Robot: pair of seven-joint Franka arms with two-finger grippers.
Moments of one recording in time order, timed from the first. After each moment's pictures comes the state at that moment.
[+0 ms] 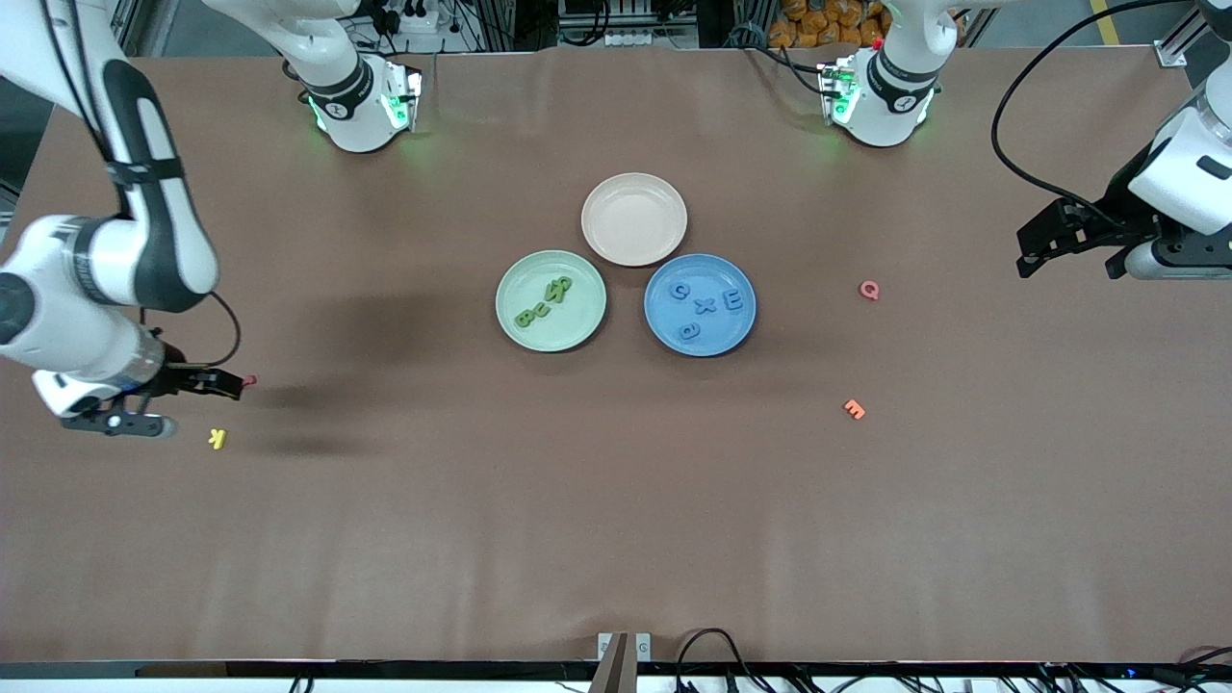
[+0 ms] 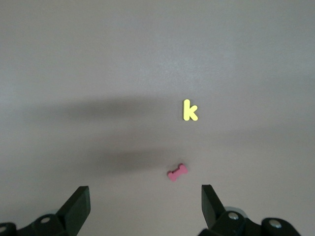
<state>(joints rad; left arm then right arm) 0.00 -0.02 -0.12 -1.62 0.00 1.69 -0.09 -0.07 0.34 -0.08 -1.87 -0.05 2.18 -0.02</state>
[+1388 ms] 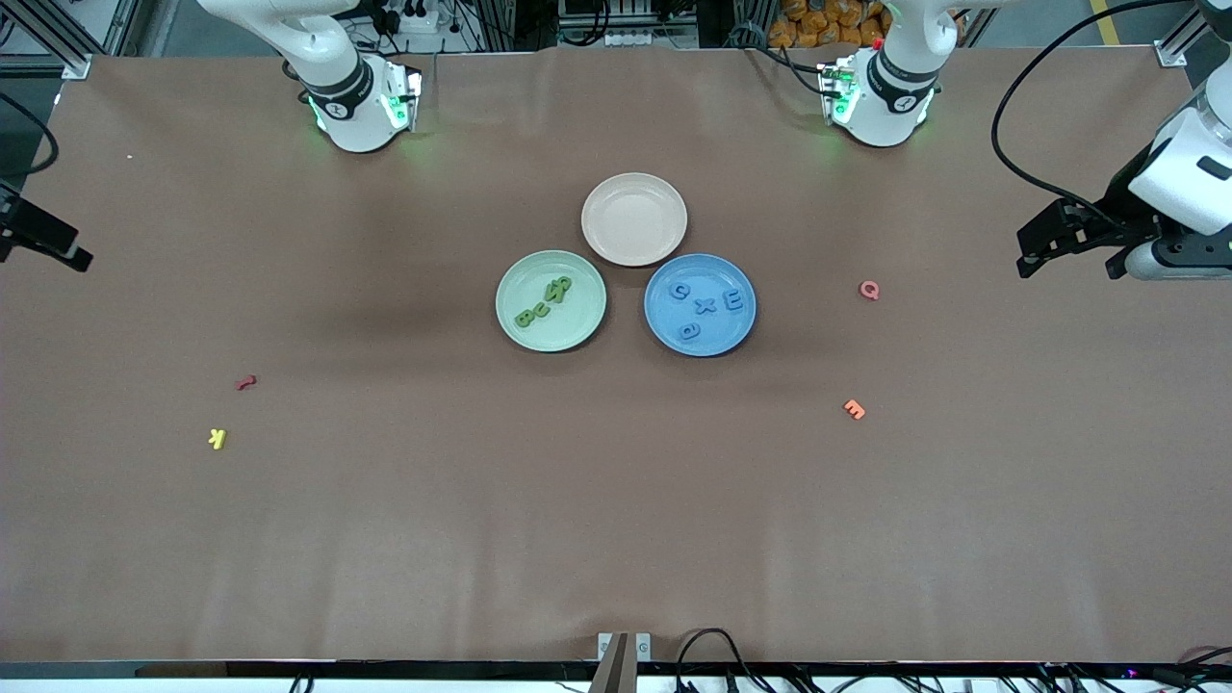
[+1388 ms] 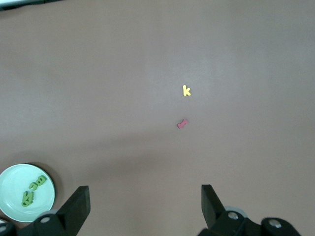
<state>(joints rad) 0.00 -0.02 -0.12 -1.62 0.00 1.69 -0.09 0.07 -0.03 -0.21 -1.58 0.02 1.60 0.01</state>
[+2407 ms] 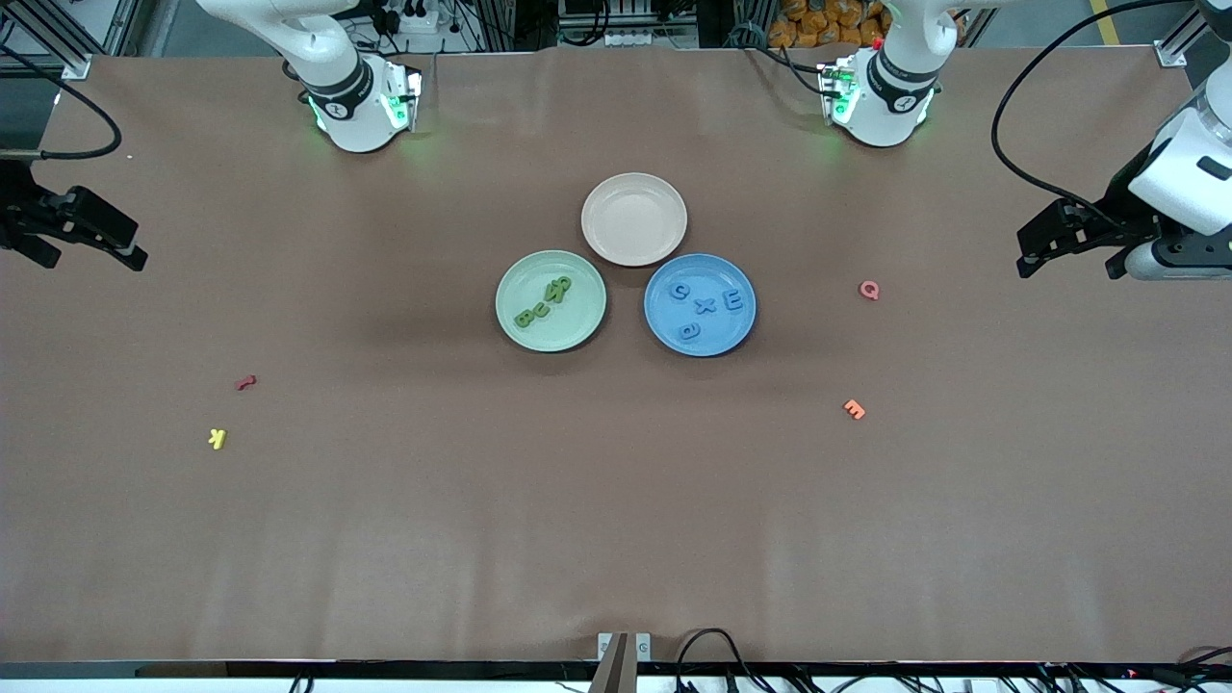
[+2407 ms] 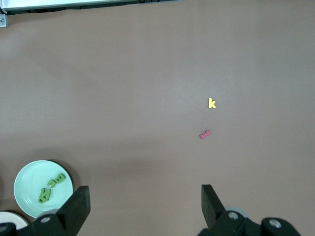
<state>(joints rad) 0.00 -0.02 -0.12 -1.62 0.00 1.69 -0.09 0.09 -0.03 -0.09 -1.55 0.02 1.62 0.06</state>
